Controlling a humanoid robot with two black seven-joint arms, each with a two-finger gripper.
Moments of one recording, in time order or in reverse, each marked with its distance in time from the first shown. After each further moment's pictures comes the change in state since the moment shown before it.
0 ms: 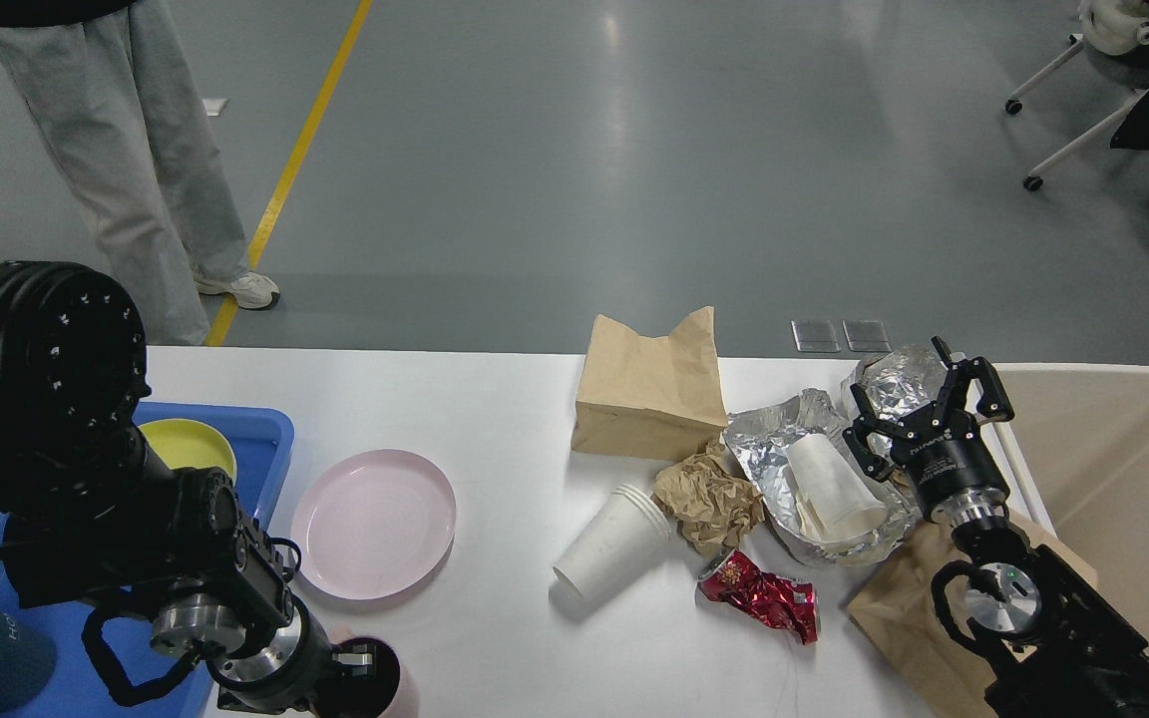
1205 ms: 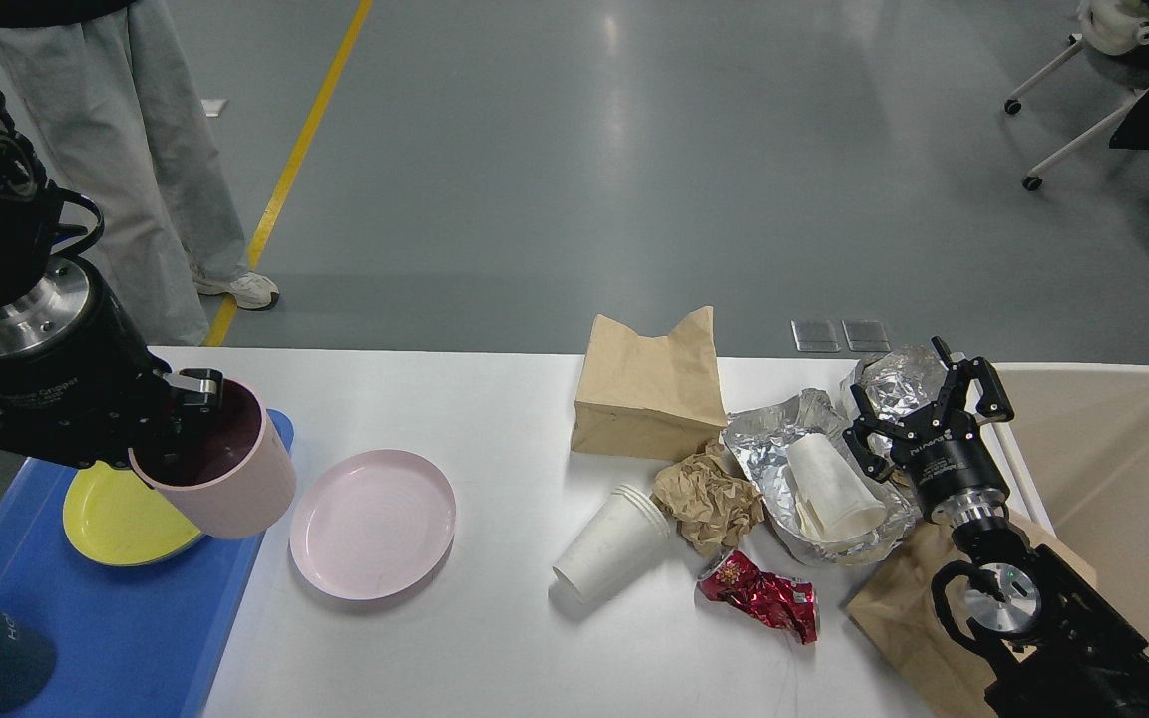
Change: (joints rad) left arm -0.902 0.258 0.238 -0.149 0.097 -0.661 0.128; right arm 0.000 0.000 0.000 0.000 0.000 0.000 0.000
